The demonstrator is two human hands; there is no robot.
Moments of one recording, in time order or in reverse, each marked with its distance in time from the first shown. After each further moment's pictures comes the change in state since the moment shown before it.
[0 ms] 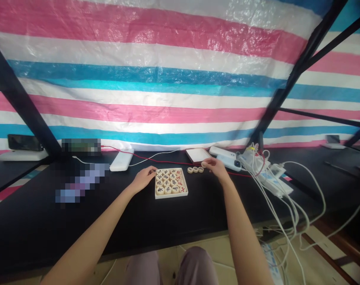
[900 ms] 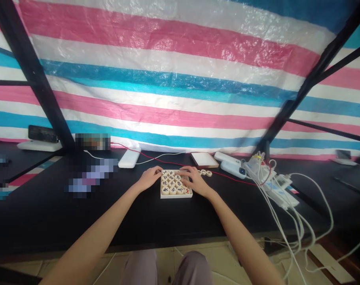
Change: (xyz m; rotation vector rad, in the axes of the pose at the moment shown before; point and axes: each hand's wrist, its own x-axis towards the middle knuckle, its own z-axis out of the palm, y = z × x) left_hand -0.003 0.000 0.002 0.000 0.011 0.025; right_hand -0.039 -0.029 0.079 -0.571 -0.352 -0.723
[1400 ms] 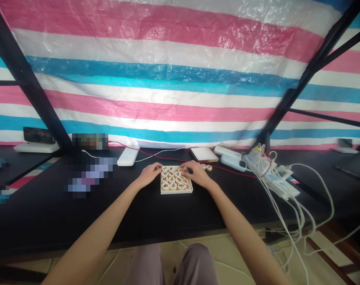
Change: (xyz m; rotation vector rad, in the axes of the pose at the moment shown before) left_hand 0.004 -0.004 0.001 -0.013 -0.022 -0.011; right_hand 0.008 0.014 0.000 0.043 0.029 0.045
